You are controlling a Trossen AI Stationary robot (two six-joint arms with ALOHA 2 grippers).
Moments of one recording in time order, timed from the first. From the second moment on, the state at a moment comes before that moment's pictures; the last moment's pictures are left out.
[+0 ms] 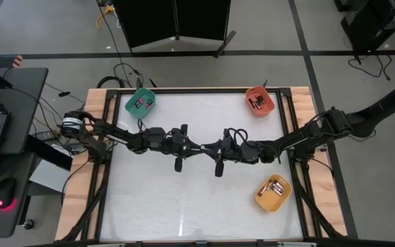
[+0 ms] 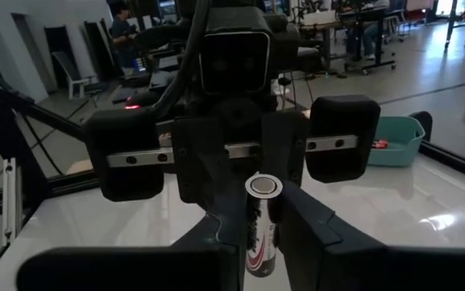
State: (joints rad) left arm 0.01 1.63 0.62 1.01 0.12 -0.11; right arm 0.21 1.55 0.67 0.80 0.43 0.21
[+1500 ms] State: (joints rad) left arm 0.01 1.62 0.62 0.89 0.21 -0.03; right arm 0.75 1.43 1.05 -1.18 0.10 1.46
